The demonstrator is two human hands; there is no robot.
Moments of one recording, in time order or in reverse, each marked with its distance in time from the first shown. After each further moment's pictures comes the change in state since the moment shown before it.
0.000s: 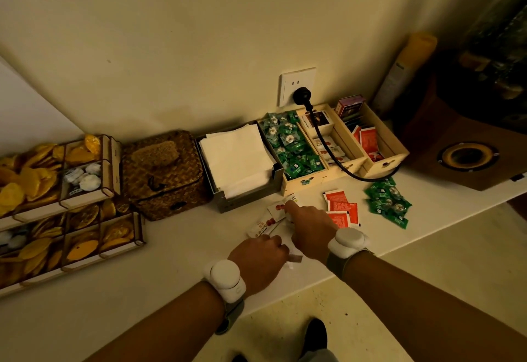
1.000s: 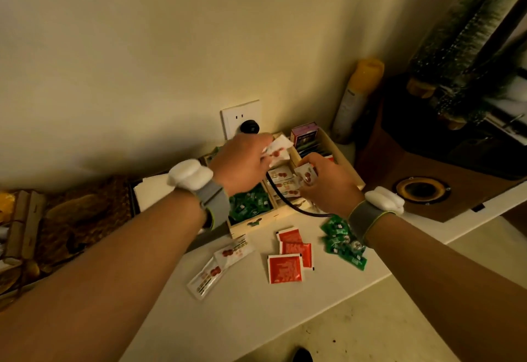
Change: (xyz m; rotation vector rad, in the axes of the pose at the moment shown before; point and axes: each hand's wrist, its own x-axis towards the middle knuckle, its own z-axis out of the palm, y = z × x) left_hand 0.153 -0.029 -0.191 -0.274 0.563 -0.130; right_hand 0.064 0.130 -0.144 0.407 0.295 0.052
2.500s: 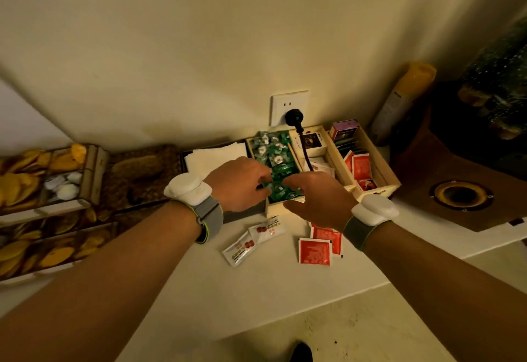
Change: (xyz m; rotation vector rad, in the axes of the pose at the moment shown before) left_hand -0.108 -0.059 -0.011 0.087 -0.201 -0.051; right_hand -0.039 -0.076 0.059 -0.302 -0.236 -0.355
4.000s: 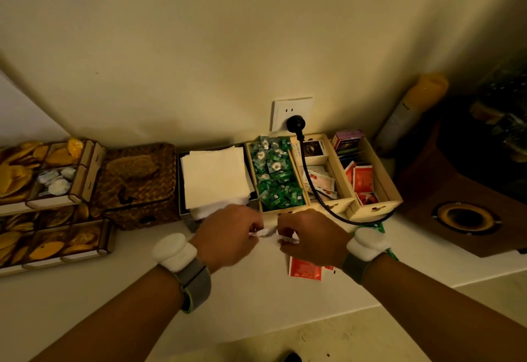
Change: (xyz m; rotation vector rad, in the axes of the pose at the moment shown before) left_hand -0.030 0.040 0.047 -0.155 0.003 -0.232; right_hand -0.020 0.034 0.020 0.076 -0.284 -0.178
